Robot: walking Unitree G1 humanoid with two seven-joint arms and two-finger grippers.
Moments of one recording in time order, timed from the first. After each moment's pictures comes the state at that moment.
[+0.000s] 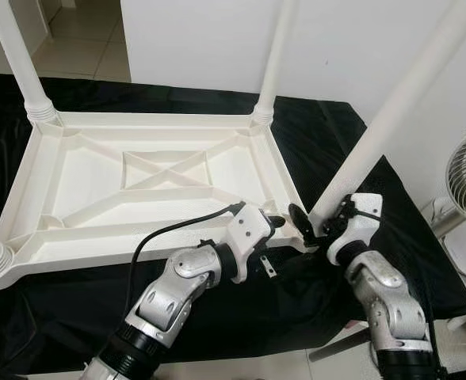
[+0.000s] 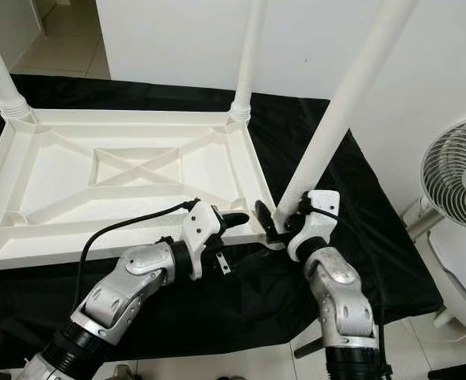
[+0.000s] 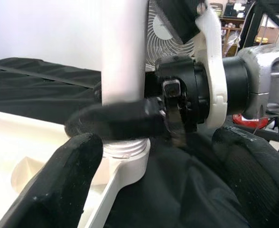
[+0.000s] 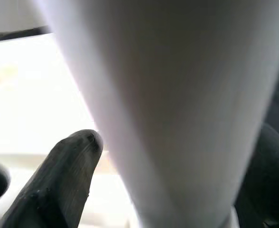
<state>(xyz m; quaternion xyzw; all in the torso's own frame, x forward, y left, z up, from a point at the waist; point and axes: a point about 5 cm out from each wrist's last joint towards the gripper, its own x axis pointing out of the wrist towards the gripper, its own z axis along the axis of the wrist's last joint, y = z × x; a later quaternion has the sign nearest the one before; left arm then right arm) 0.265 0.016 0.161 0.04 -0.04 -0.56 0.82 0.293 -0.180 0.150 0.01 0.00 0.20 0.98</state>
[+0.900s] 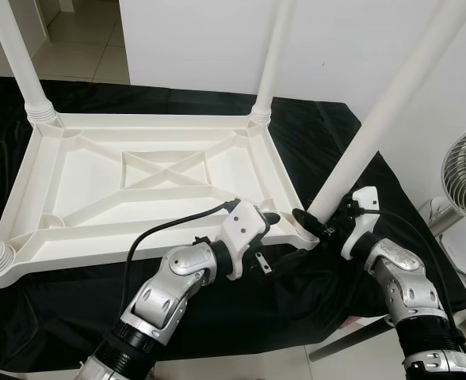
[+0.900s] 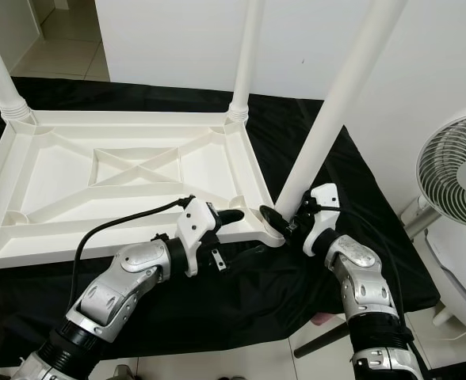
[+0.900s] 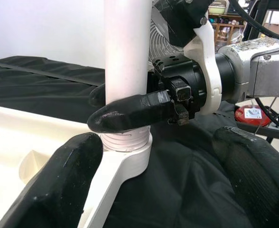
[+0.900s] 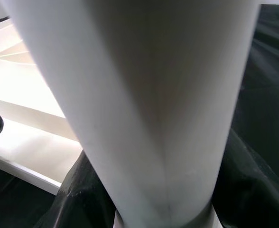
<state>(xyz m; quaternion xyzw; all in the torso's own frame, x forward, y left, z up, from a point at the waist) 0.267 0.022 0.160 0.05 -0.03 -0.56 0.83 0.313 -0.200 0.140 -0.04 -0.01 0.32 0.95</state>
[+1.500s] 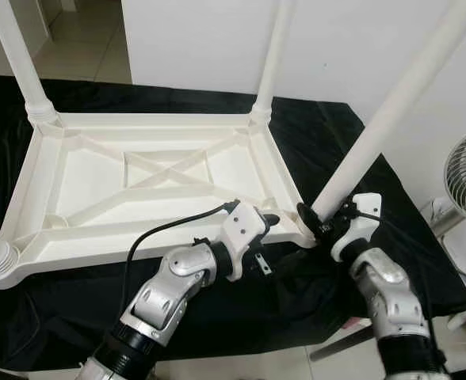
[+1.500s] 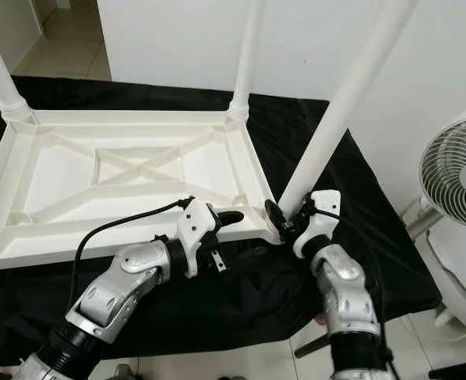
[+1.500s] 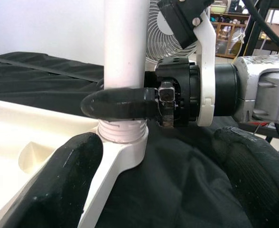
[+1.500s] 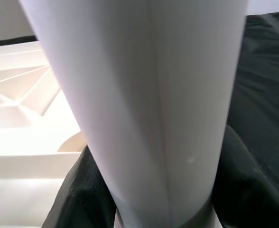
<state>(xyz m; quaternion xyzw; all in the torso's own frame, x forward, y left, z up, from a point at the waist) 0.266 0.022 0.160 0.05 -0.03 -0.56 0.83 0.302 -0.184 0.139 0.02 -0.04 0.12 0.99</state>
